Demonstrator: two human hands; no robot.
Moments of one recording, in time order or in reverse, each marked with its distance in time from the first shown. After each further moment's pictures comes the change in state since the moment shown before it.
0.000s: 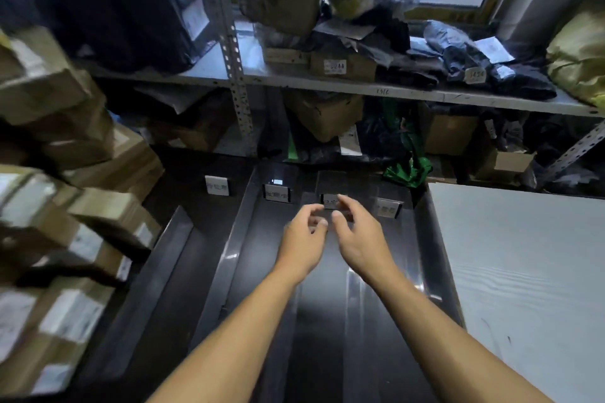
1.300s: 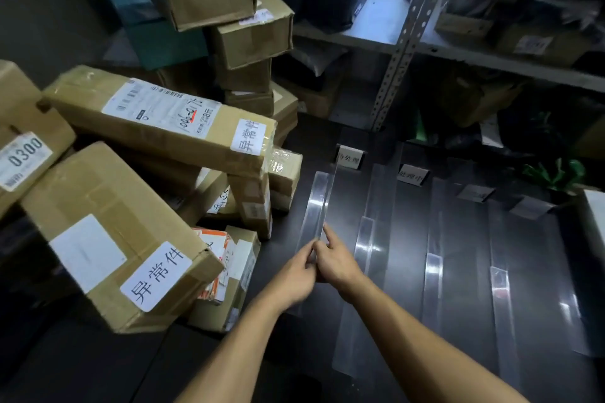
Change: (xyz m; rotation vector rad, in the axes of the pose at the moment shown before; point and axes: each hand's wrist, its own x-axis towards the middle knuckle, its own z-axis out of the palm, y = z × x) left_hand -0.064 -0.208 -0.316 0.065 -0.220 -0.340; right_hand -0.076 -0.142 0.363 0.173 -0.499 0.485
